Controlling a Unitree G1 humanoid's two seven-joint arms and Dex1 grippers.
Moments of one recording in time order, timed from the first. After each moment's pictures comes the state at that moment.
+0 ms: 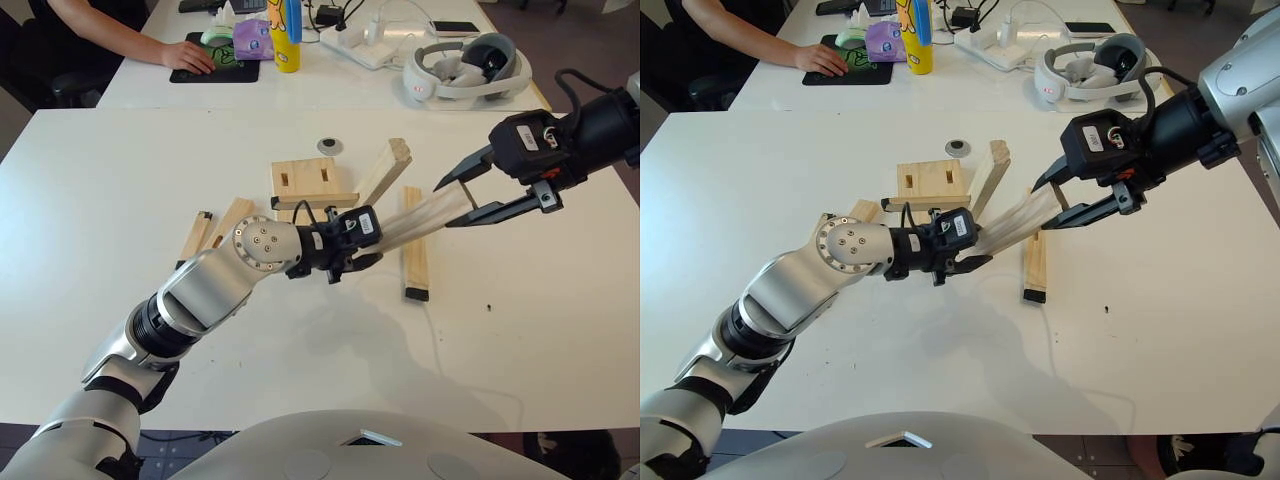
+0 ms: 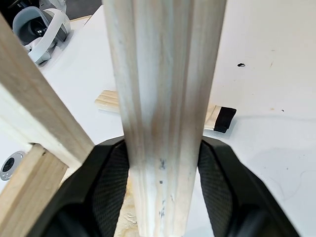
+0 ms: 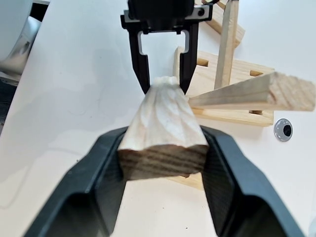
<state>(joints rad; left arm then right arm) -0.56 0.44 -0.58 -0.56 -0.22 1.00 -0.58 -0.94 -1.19 0.38 -0.21 0.40 0.52 1.61</state>
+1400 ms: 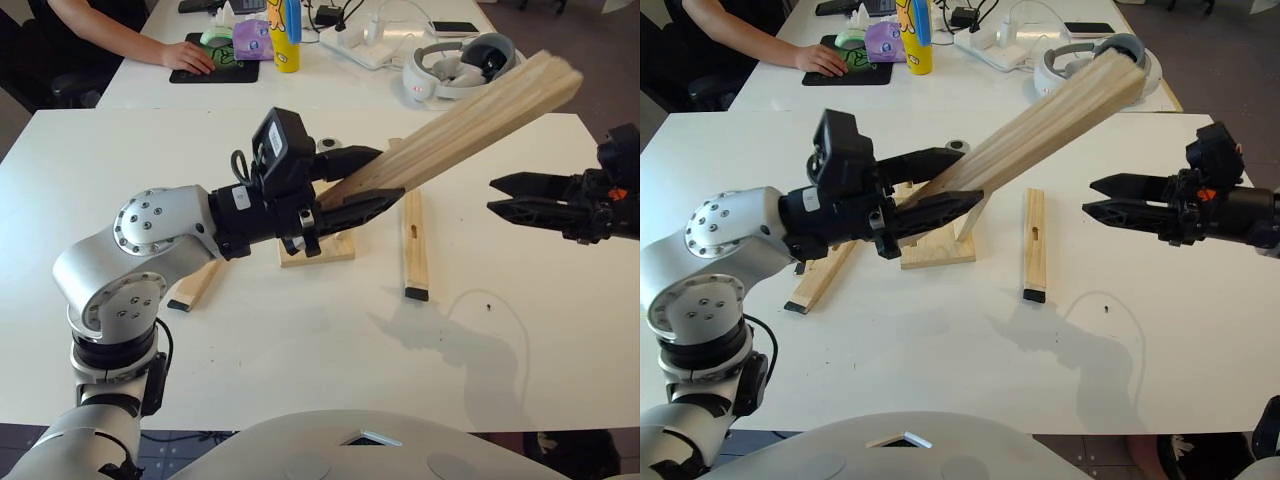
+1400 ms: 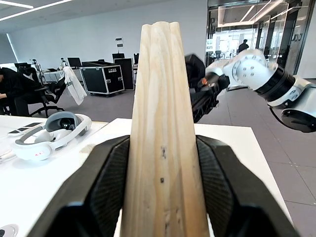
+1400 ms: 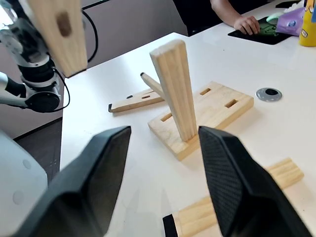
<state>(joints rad) -0.46 0.45 -0.06 -0.73 -0.84 0.90 -0.52 -0.29 -1.07 -0.34 -0.15 0.87 0.93 1.27</state>
